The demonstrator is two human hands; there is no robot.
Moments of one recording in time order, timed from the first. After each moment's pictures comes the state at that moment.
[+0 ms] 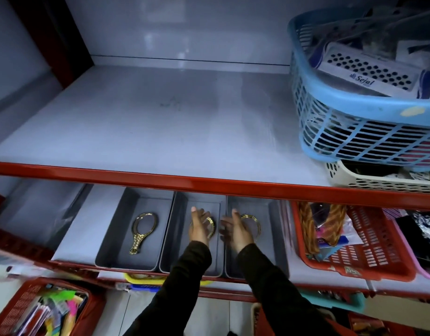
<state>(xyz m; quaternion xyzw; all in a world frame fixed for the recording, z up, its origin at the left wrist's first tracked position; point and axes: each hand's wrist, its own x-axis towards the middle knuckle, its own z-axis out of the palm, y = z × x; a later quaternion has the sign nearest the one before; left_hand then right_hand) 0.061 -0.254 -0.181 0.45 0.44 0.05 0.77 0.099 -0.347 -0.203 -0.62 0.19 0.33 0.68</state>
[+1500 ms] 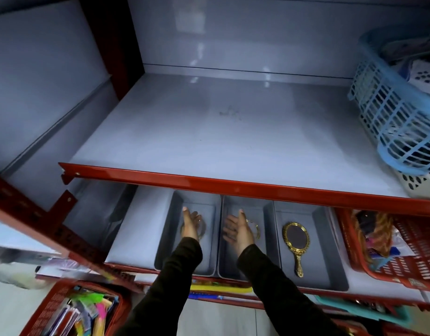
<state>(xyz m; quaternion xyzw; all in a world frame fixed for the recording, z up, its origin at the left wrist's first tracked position) 0.009 -0.076 -0.191 0.44 0.47 0.04 0.77 0.053 -0.202 -0.193 -0.58 0.18 0.35 0.72</state>
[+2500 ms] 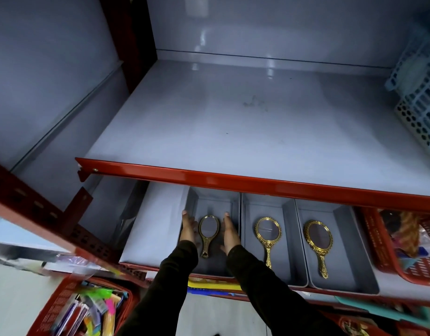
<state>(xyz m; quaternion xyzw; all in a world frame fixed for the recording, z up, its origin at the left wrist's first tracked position) -0.014 -0.014 -0.220 0.45 0.49 -0.01 0.75 0.029 -0.111 -0.246 -0.63 0.20 0.36 0.66</state>
